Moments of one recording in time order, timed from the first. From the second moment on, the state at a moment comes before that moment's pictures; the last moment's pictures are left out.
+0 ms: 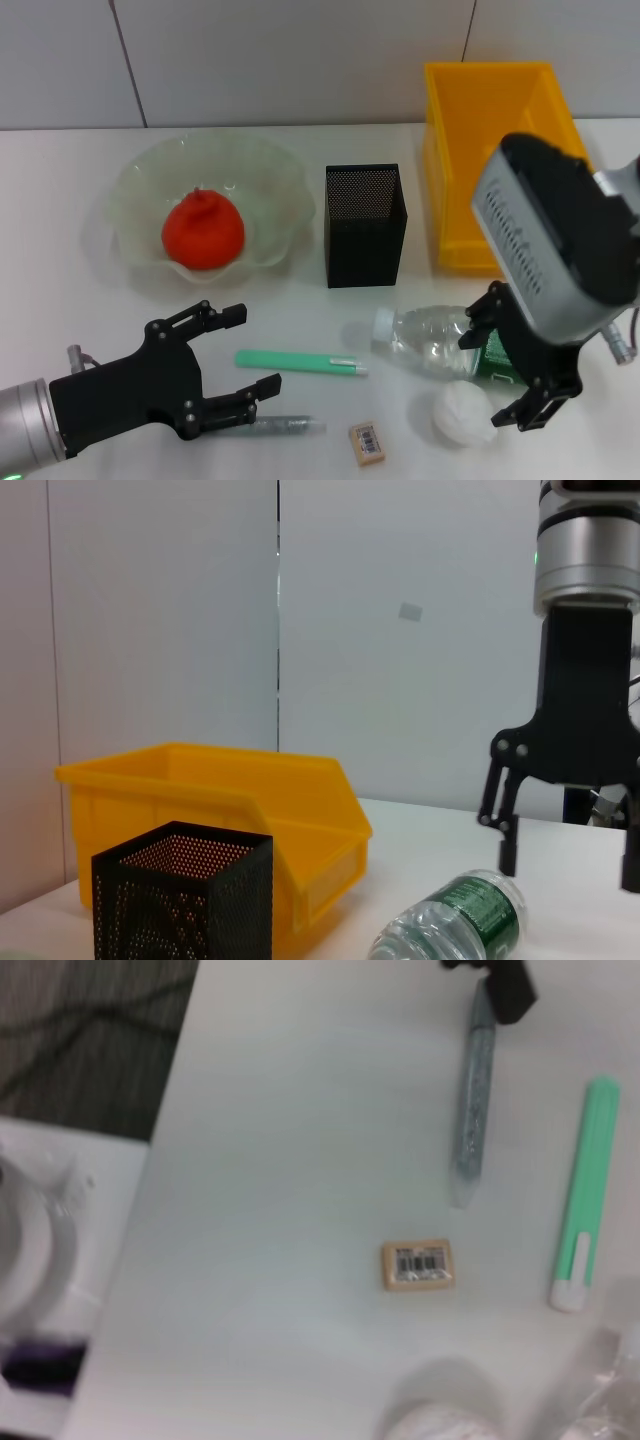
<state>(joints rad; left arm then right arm) -0.26 -2.06 1.13 0.55 1.47 1.52 -0.87 0.69 2.04 1.62 1.54 0.65 -1.88 1.89</state>
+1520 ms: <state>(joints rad) -0.26 -2.07 1.09 0.51 1.47 1.53 -0.86 0.71 2.08 1.44 1.24 0.60 -1.59 1.81</state>
